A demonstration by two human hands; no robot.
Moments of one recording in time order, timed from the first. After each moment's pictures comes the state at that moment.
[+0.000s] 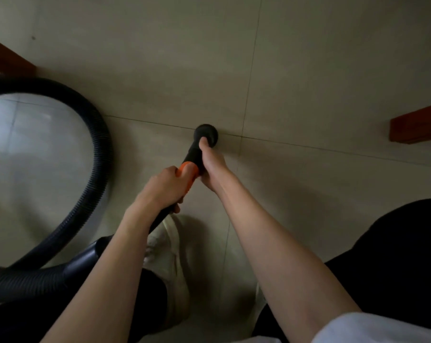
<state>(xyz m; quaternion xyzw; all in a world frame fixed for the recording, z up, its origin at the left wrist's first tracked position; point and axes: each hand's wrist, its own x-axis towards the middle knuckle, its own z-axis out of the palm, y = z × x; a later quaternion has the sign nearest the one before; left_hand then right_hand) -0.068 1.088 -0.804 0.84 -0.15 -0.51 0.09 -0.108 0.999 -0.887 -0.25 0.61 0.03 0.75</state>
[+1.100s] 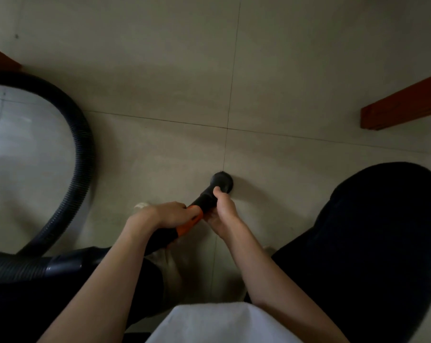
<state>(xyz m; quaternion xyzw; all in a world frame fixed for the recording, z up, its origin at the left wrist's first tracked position) -0.108 1.125 -0.819 0.70 -0.15 -0.70 -0.06 -0.213 1.068 -0.885 -0.09 0.69 -0.01 0.72</state>
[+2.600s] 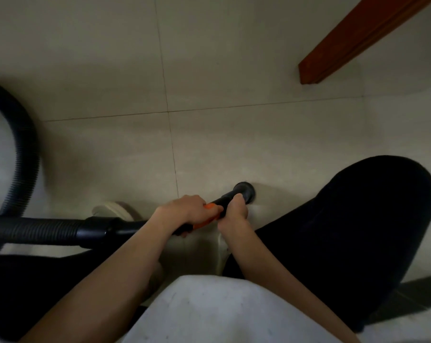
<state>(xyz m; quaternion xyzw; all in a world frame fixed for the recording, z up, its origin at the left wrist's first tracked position) -0.227 1.065 -0.836 0.65 -0.39 -0.63 -0.16 -0.328 1.044 -0.862 0.05 0.78 -0.20 0.58</state>
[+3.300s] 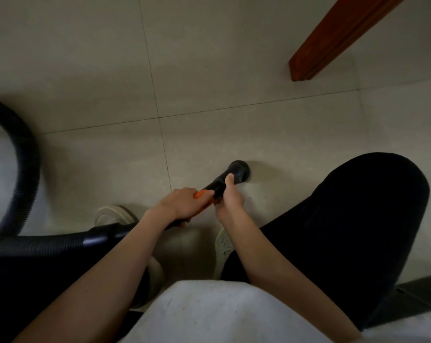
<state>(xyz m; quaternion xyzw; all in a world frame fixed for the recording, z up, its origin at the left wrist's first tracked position) -0.229 1.050 -0.833 0.70 -0.38 -0.60 -0.08 -0.329 1.012 -0.860 0.04 0.75 -0.22 0.63</state>
